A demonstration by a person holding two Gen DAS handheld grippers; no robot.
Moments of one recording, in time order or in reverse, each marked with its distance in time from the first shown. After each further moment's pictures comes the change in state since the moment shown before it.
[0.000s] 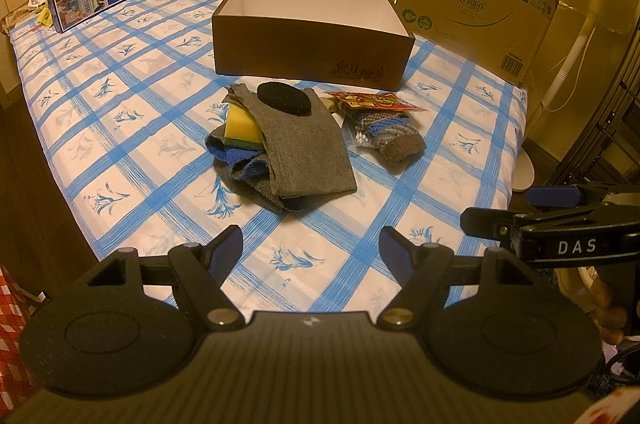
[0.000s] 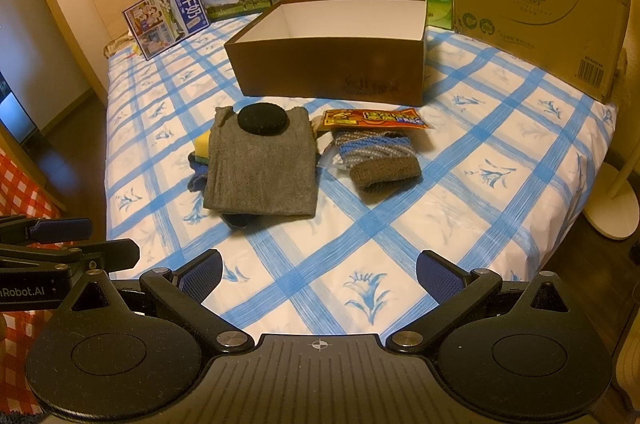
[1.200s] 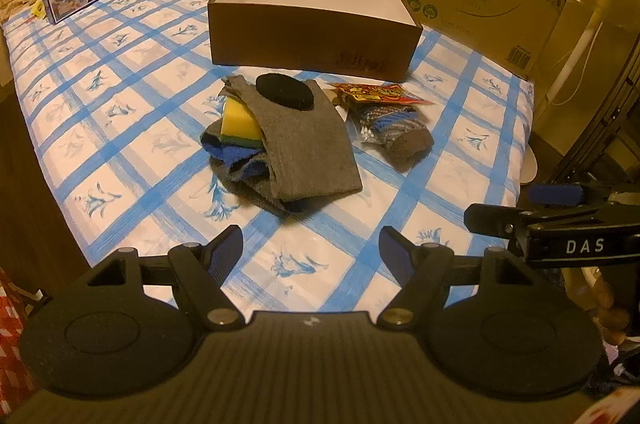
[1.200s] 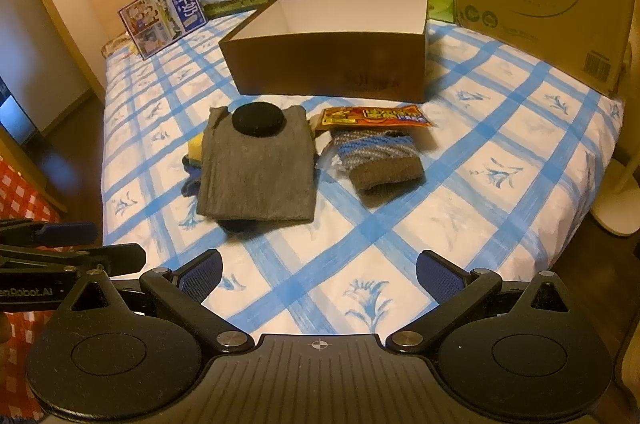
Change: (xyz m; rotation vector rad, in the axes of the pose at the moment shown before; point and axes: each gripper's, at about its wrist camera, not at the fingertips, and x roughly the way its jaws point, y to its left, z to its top) left arm 0.022 0.002 0.008 0.009 0.025 -0.001; right arm 0.016 -0.009 0.007 0.010 0.000 0.006
